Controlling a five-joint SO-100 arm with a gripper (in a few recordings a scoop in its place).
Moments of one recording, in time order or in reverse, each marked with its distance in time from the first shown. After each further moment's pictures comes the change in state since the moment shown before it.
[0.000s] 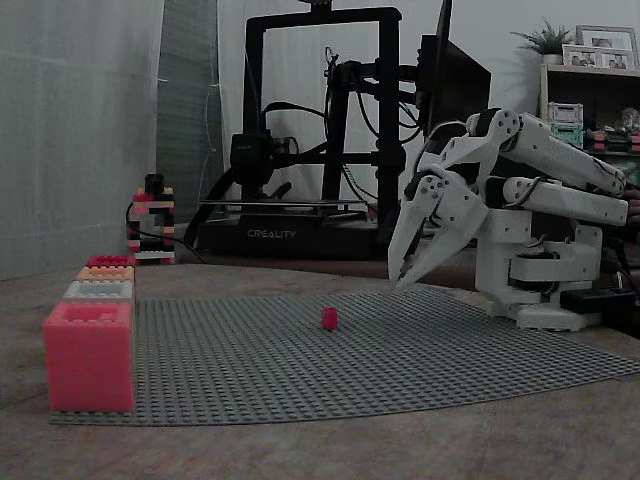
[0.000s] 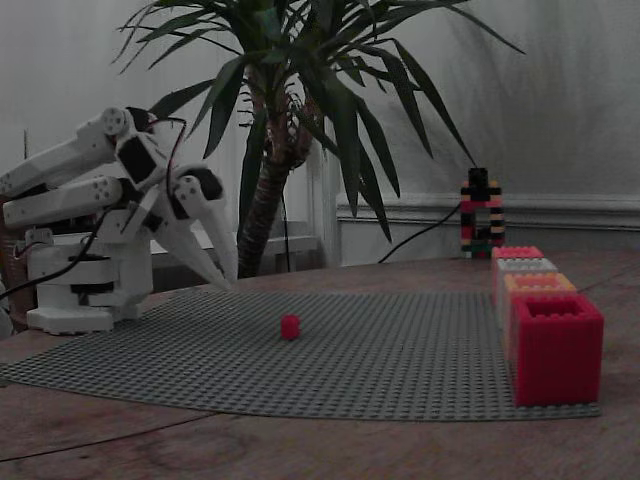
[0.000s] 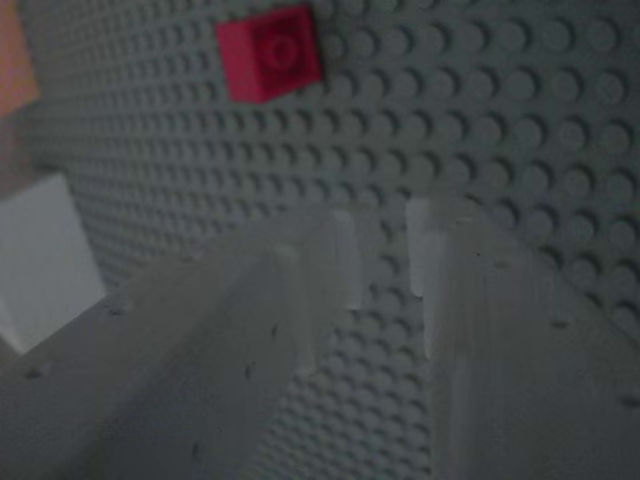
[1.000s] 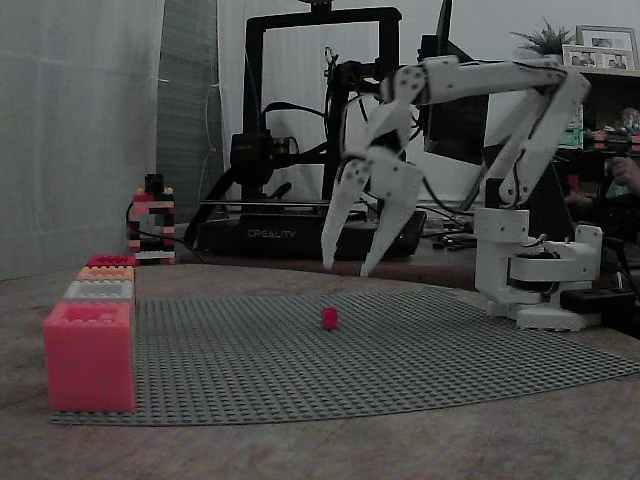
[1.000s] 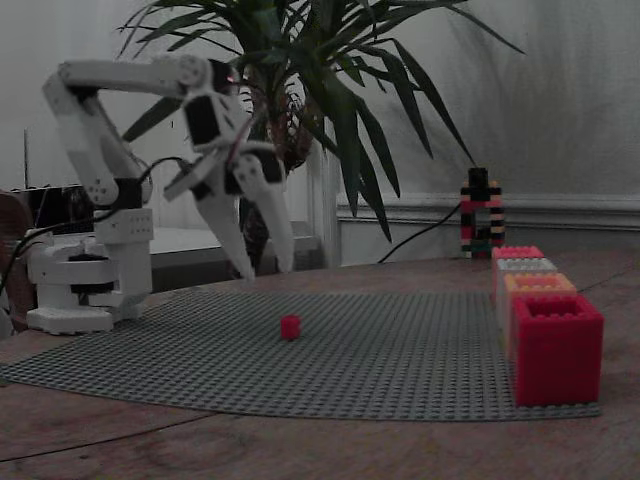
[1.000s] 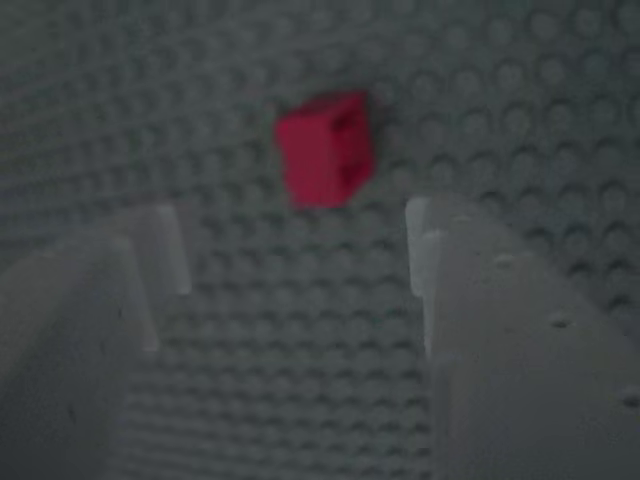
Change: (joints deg) arm 5.0 -68.9 -38.1 -7.8 -4.8
